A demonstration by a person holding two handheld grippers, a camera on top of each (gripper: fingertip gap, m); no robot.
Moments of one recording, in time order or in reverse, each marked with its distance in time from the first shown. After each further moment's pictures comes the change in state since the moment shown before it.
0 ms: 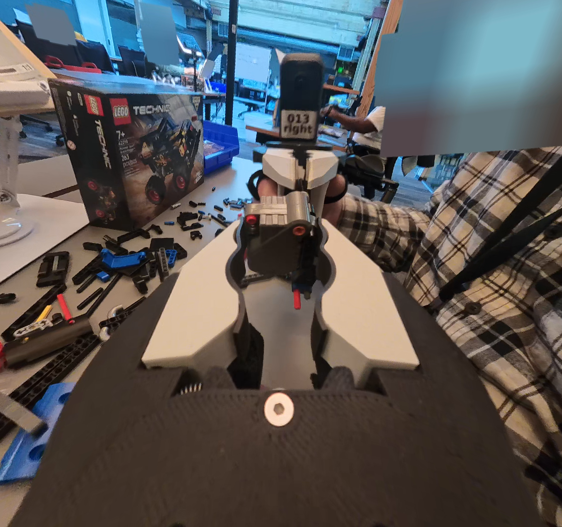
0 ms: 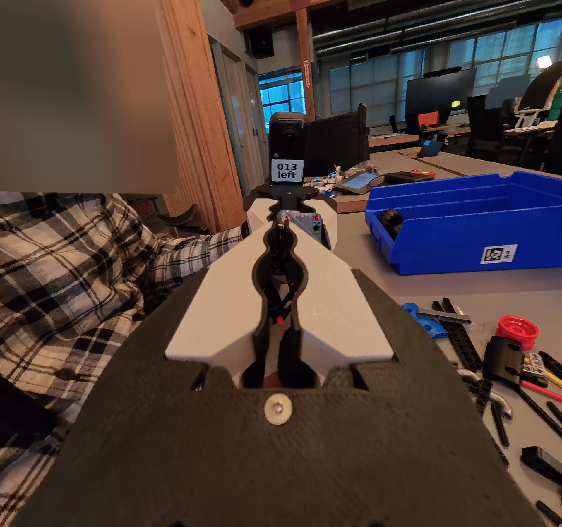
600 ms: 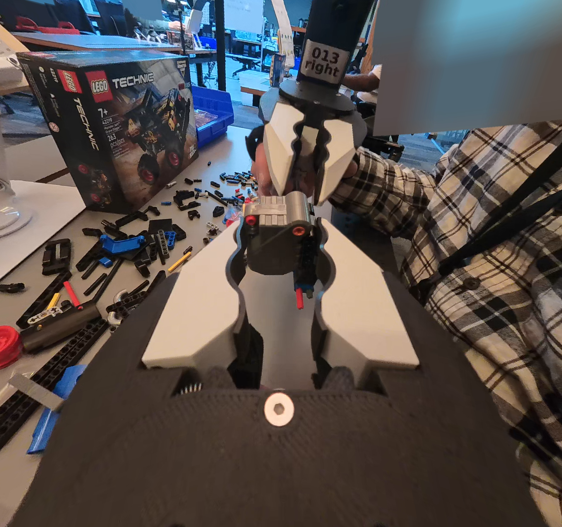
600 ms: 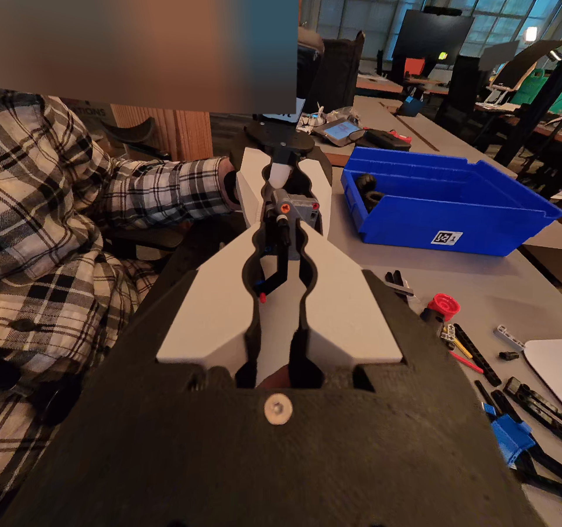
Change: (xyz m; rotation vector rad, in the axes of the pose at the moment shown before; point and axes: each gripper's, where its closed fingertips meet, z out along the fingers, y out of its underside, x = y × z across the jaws) left arm 0.007 0.010 -0.002 -0.129 0.007 0.047; right arm -0.007 0.018 0.003 -0.281 0.069 -0.232
